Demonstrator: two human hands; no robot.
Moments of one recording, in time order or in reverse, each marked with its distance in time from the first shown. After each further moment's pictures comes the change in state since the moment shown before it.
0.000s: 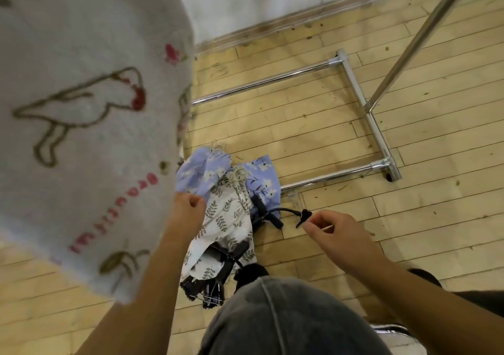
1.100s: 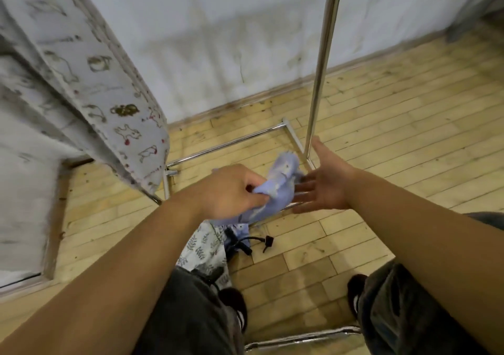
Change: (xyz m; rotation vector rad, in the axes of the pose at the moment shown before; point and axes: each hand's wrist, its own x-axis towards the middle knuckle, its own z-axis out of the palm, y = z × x) left_hand -0.183 0.261 -0.116 0.256 -0.541 0.769; right_hand -0.072 -0.095 -0.190 0.931 -0.213 0.346
